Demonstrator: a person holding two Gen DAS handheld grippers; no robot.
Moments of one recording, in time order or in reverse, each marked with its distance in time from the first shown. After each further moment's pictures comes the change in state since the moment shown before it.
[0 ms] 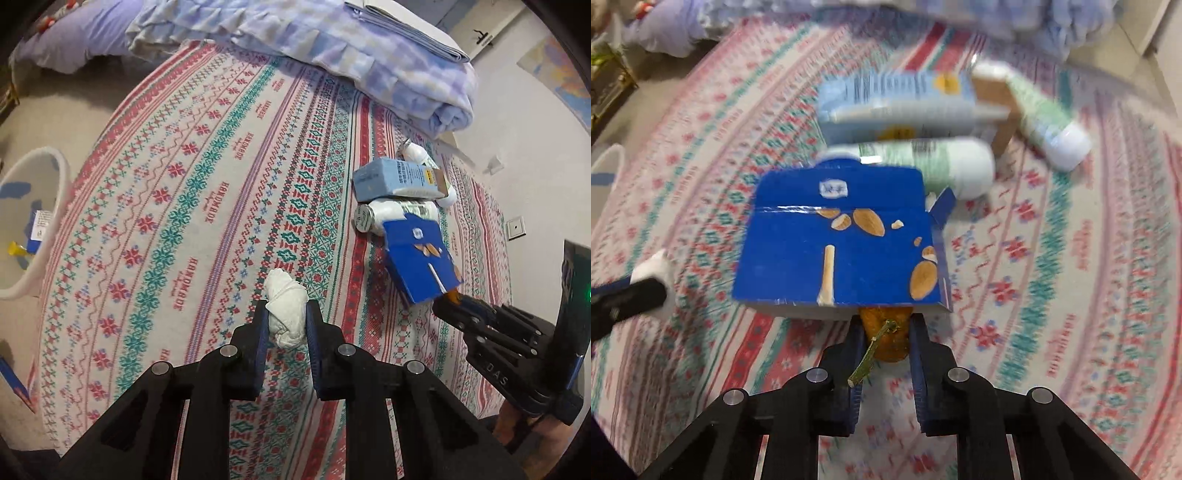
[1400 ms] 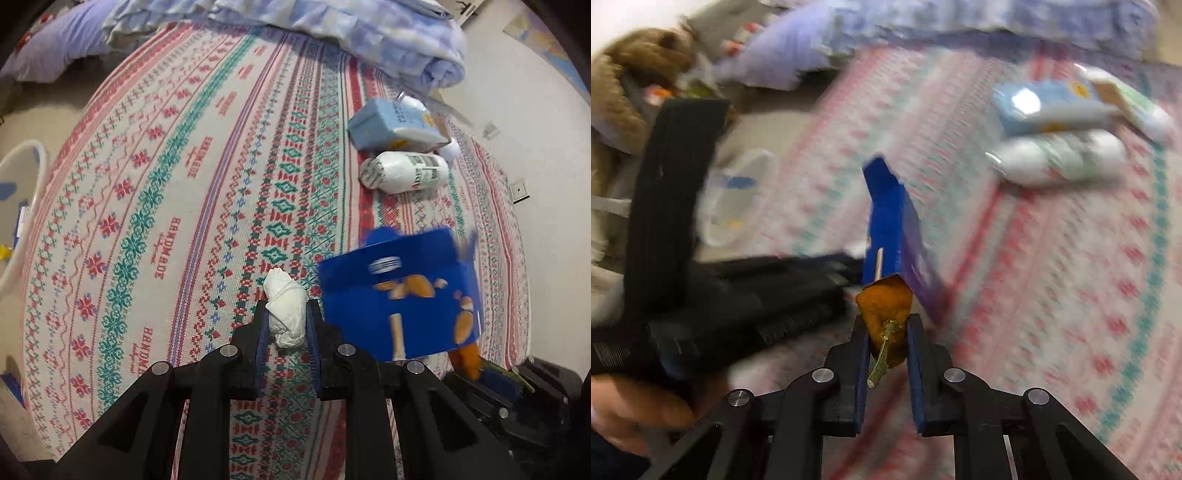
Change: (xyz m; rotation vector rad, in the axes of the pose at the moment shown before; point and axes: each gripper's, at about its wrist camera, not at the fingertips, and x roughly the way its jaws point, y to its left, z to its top) left arm 0.033 -0.010 -0.027 0.092 0.060 0.014; right arm -0.037 0.068 -0.067 0.022 -0.067 0.196
